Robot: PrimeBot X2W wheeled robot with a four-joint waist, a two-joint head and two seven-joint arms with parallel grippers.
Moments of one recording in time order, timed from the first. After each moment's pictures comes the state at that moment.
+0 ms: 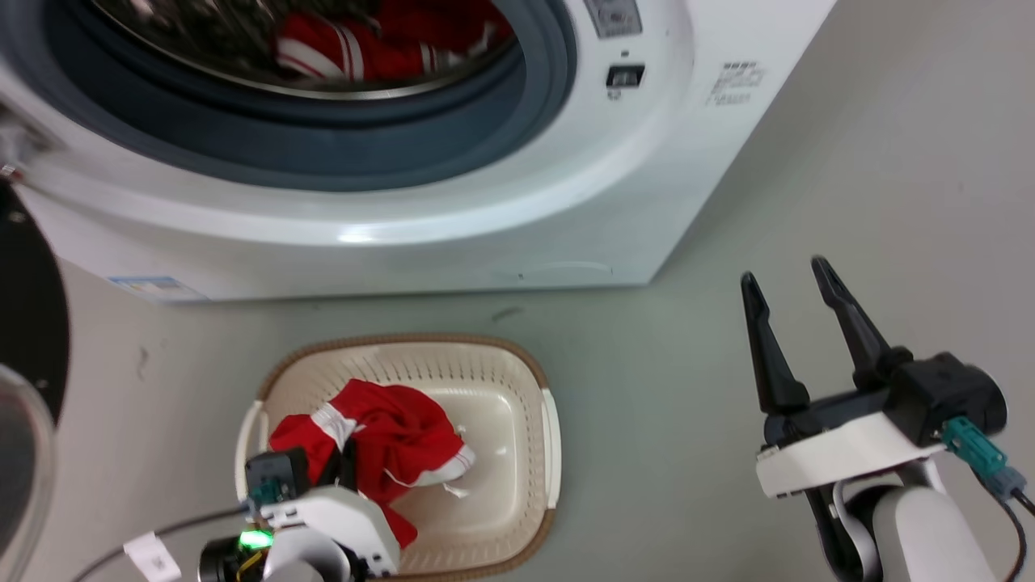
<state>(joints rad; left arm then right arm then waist) -0.24 0.05 -0.08 0.71 -0.31 0.01 -0.21 -0.15 -0.05 0.11 -0.01 0.09 0.13 -0.16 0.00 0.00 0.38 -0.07</state>
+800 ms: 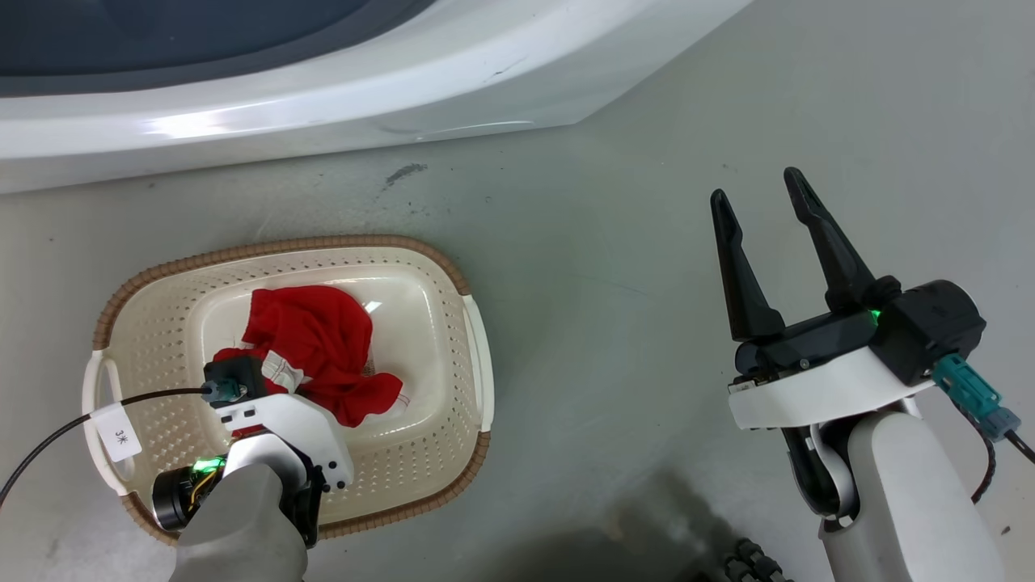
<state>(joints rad) -0.67 0.12 -0.06 1.27 -0.35 0.03 -0.17 -0.34 -0.05 0.17 0.06 0.14 0.13 -0.24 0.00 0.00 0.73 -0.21</state>
